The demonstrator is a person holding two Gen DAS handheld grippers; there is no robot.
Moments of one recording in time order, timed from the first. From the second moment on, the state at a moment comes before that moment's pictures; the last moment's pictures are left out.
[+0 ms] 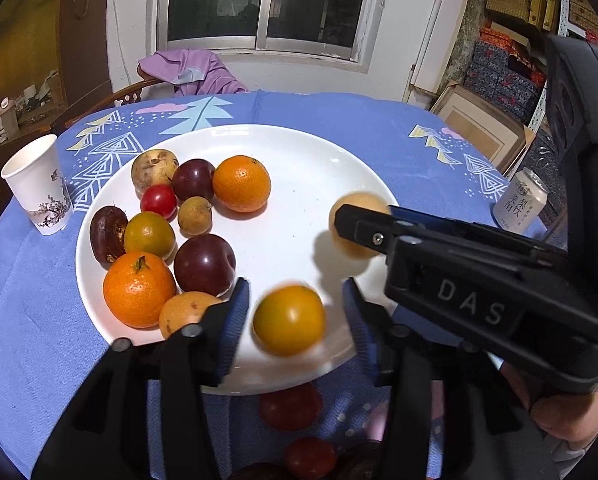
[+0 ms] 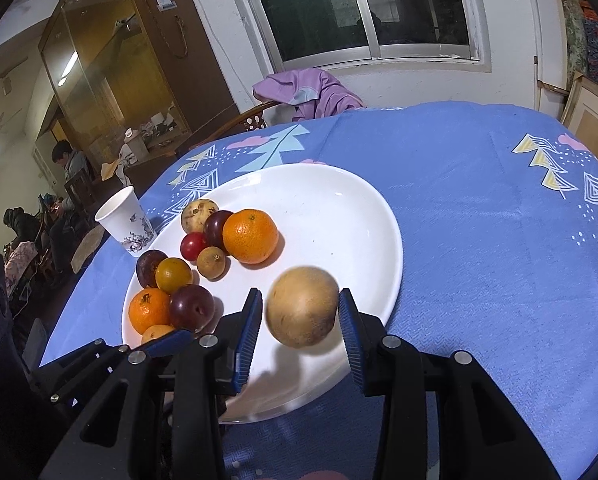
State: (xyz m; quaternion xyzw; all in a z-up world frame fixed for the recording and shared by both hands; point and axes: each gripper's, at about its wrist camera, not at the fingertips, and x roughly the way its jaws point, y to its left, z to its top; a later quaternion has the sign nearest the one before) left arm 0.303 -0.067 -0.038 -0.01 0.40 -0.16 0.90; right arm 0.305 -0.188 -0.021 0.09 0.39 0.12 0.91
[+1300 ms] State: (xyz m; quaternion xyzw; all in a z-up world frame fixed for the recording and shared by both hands) left arm 0.199 0.022 -0.046 -0.01 0.40 -0.08 0.92; right arm 0.158 -0.247 -0.012 0.15 0.36 0.11 0.91
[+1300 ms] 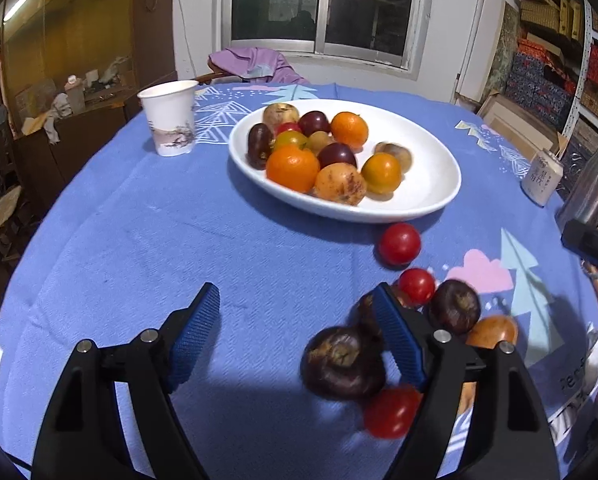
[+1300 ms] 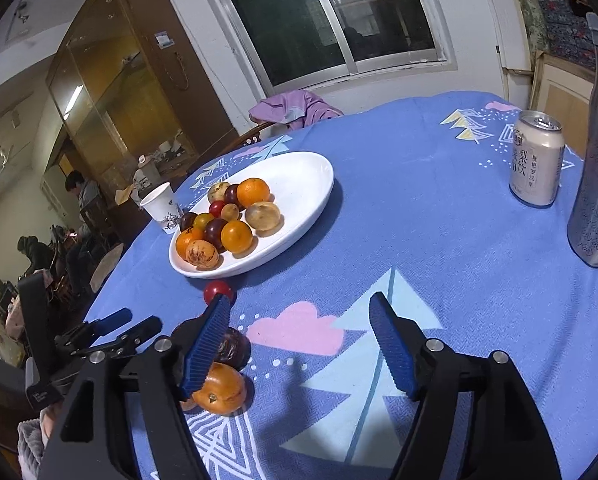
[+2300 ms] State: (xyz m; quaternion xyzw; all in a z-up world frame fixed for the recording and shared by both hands) left arm 0.264 -0.069 -0.060 0.03 0.46 -0.15 0.88; right arm 0.165 -0.269 -0.017 0.19 0.38 0.10 0.90
